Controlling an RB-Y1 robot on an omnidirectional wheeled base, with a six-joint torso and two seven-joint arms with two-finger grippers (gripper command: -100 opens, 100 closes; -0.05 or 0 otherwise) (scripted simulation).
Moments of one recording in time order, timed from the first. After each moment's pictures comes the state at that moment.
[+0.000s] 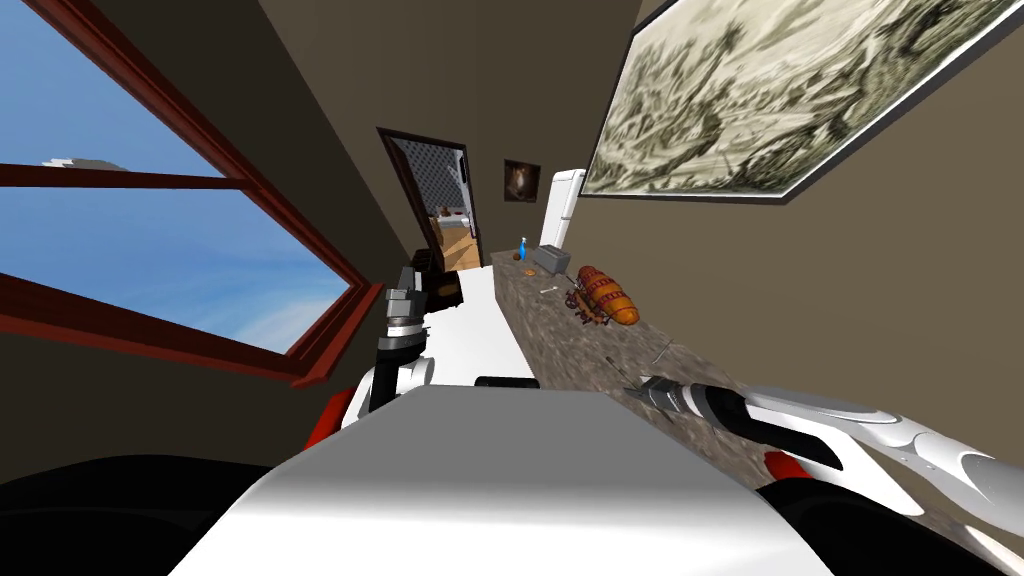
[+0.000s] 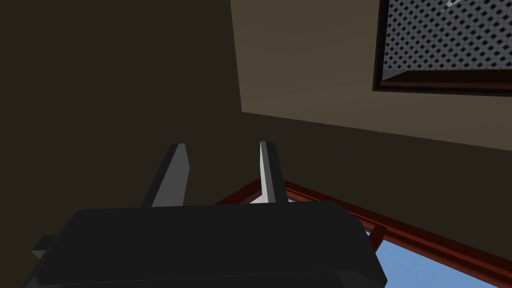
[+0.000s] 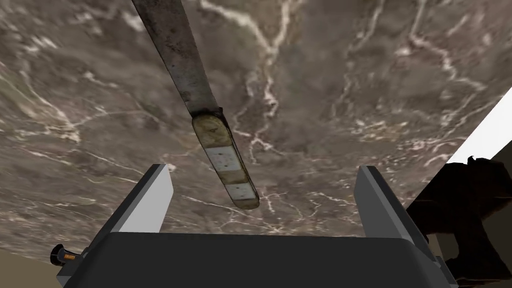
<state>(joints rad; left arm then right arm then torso) 0.50 0.01 0.05 -2.31 -0.12 -0.48 -0.11 1.12 -1.79 0.03 -1.80 0.18 -0.25 0.14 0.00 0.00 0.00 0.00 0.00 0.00</state>
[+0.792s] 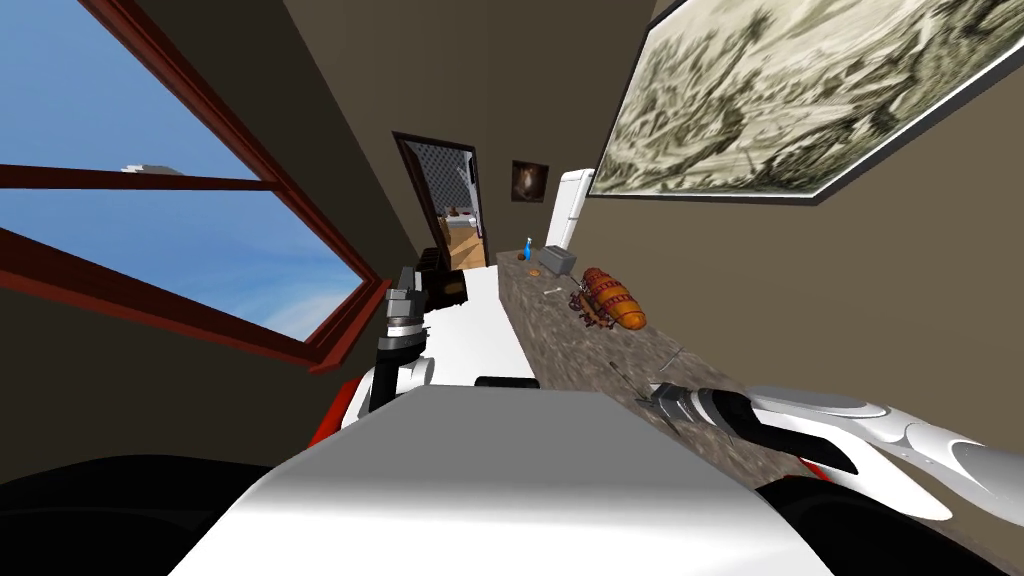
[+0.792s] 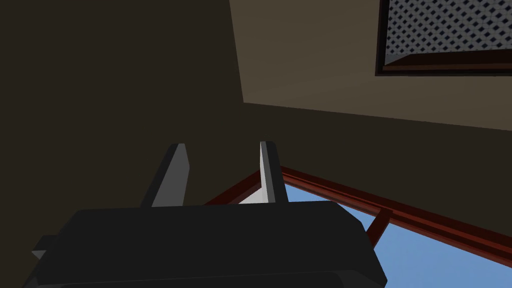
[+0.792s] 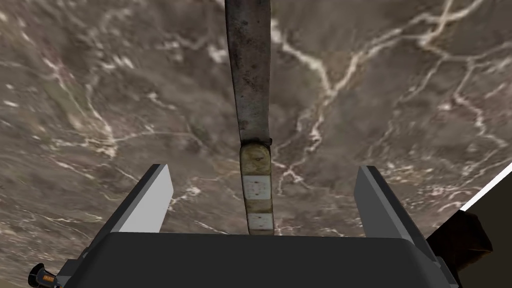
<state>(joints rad) 0.50 0.01 0.05 -2.31 -0.12 -0.48 -0.11 1.10 -1.88 0.12 -1.77 0.22 -0.24 0.13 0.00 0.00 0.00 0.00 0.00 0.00</state>
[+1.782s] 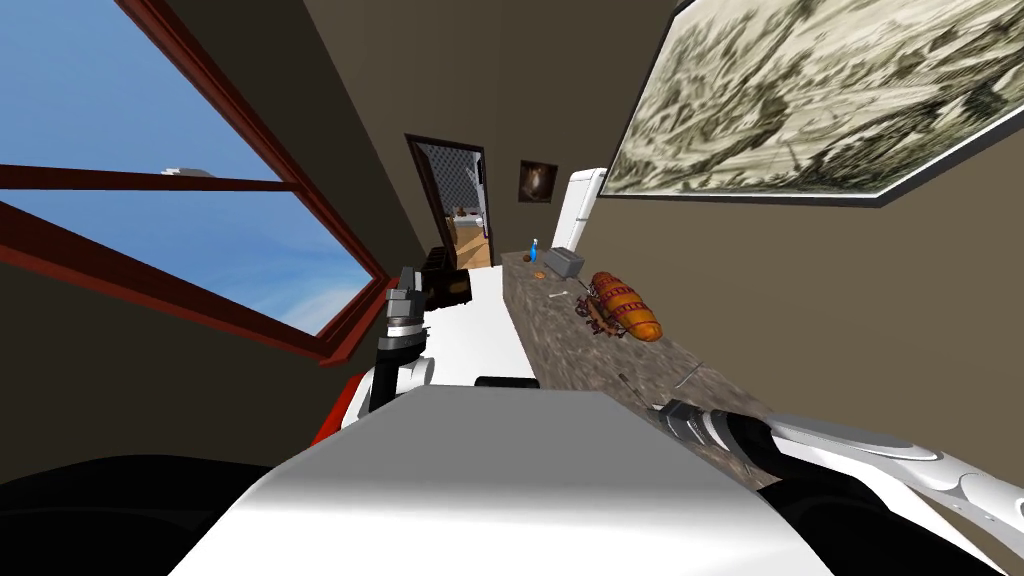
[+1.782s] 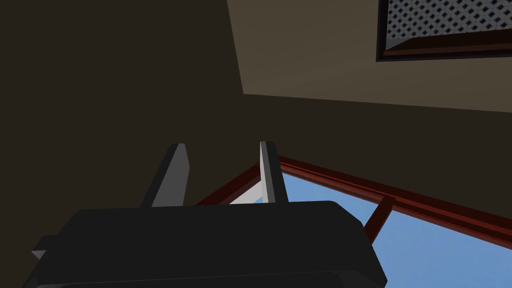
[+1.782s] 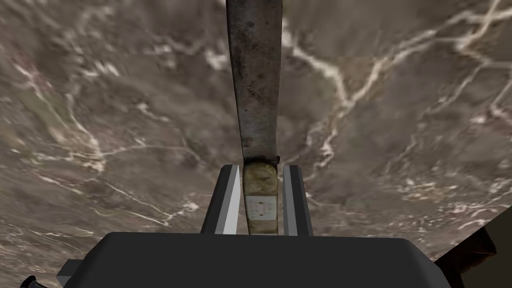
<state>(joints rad) 0.50 0.01 0.05 -2.31 -0.12 -0.48 -0.11 1.15 -1.76 0.13 -1.76 0.23 -0.22 0.19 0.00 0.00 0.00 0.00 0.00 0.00</state>
